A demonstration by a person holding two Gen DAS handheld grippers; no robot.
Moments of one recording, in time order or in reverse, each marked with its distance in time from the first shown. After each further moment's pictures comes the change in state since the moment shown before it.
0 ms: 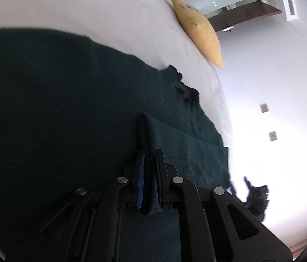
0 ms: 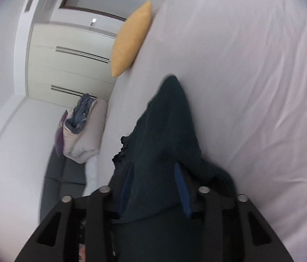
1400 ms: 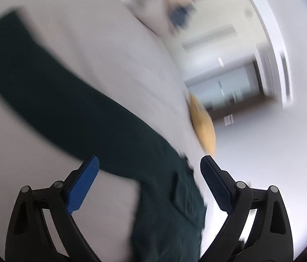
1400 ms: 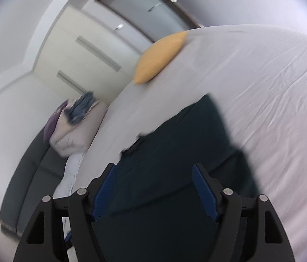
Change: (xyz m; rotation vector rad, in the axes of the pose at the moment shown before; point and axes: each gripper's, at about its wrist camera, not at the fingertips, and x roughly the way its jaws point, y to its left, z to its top) left arm -0.274 0.128 -0.103 -0.335 -0.578 -0.055; right arm -0.047 0.102 -0.087 -0.285 -0.089 -0.126
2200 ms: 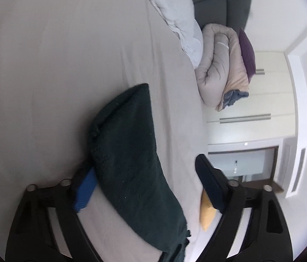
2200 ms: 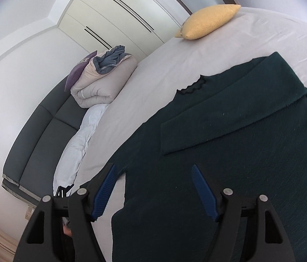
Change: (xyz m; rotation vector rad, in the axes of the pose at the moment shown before) left arm -0.060 0.145 0.098 -0.367 -0.267 0.113; right arm 0.019 0.104 -0.082 -0.138 0.195 0.072
